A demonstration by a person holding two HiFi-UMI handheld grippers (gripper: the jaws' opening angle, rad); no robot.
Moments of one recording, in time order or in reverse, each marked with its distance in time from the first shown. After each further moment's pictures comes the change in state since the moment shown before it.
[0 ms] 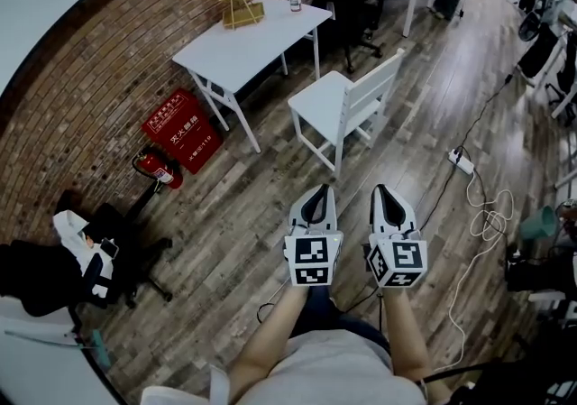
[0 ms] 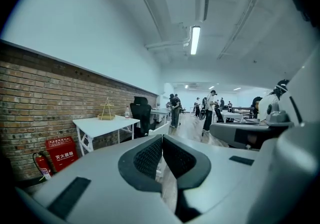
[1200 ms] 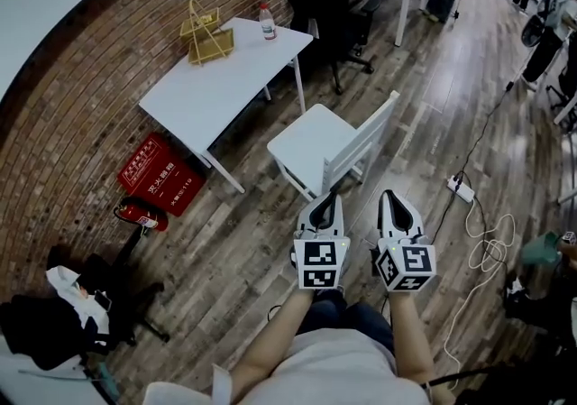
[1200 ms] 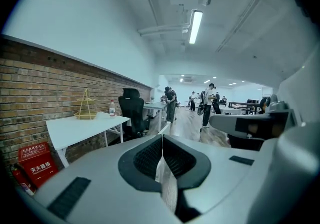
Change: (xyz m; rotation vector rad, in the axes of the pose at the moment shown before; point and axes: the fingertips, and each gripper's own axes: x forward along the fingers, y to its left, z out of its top) left arm 0.290 0.008 0.038 0.024 0.075 -0.083; right arm 0.227 -0.173 0.033 0.061 0.009 -0.057
